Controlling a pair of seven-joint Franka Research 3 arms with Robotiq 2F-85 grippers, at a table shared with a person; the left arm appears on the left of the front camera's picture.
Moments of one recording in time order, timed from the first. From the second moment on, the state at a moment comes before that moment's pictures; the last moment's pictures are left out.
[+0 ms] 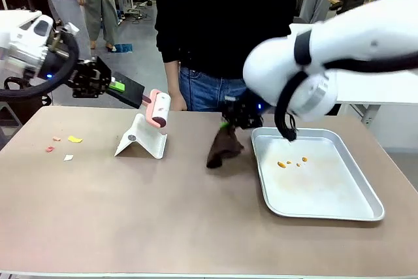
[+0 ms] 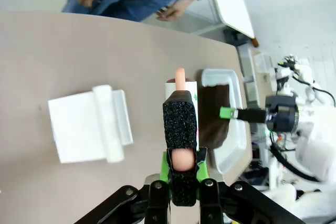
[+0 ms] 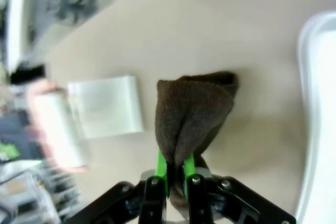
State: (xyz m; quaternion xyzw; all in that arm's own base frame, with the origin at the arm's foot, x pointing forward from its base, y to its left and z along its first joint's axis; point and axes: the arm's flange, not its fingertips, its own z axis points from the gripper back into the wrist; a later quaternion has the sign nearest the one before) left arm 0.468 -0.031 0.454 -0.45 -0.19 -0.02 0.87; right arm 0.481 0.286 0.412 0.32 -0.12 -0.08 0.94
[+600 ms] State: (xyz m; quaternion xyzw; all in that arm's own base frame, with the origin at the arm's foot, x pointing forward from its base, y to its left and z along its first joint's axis) left arm 0.380 0.088 0.460 -0.55 -0.22 0.00 0.81; right arm 0.387 0.113 0.365 0.63 -0.05 -0.01 0.78
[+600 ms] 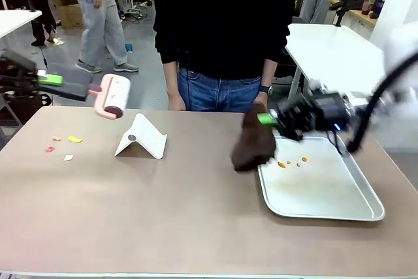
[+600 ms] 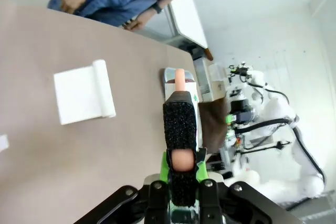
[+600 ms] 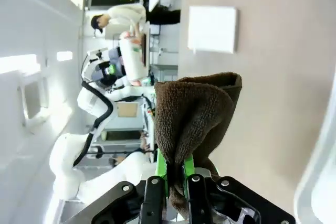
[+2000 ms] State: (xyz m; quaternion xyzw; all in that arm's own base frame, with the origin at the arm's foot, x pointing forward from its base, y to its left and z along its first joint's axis) left arm 0.298 0.299 0.383 -0.57 -0.21 0.08 0.79; right arm 0.326 -0.162 0.383 0.62 -0.18 -0.17 0.74
